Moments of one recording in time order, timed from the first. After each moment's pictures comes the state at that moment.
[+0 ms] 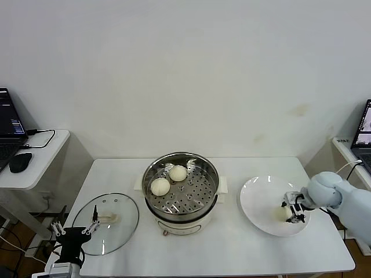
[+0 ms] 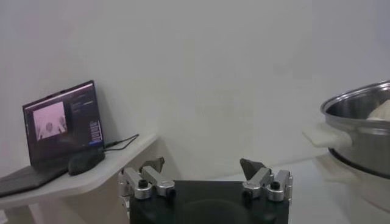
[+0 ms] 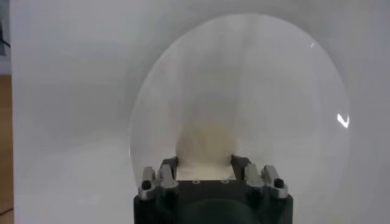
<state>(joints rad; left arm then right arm) 1.72 -1.25 -0.67 -2.10 -0.06 -0.01 -0.26 -0.25 0.43 -0.59 1.54 -0.21 -0.29 -1.03</state>
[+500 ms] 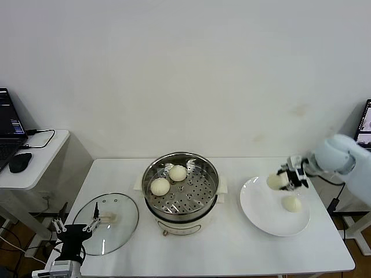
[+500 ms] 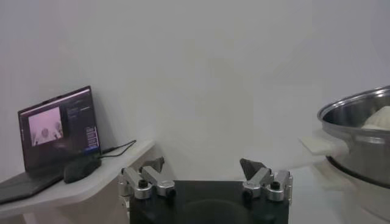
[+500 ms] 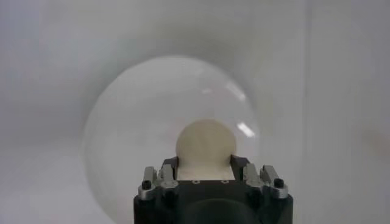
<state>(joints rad) 1.71 -1.23 -0.66 -2.11 -0.07 -0.01 -0.26 0.18 0.46 -0.77 1.57 -0.01 -0.31 -1.06</state>
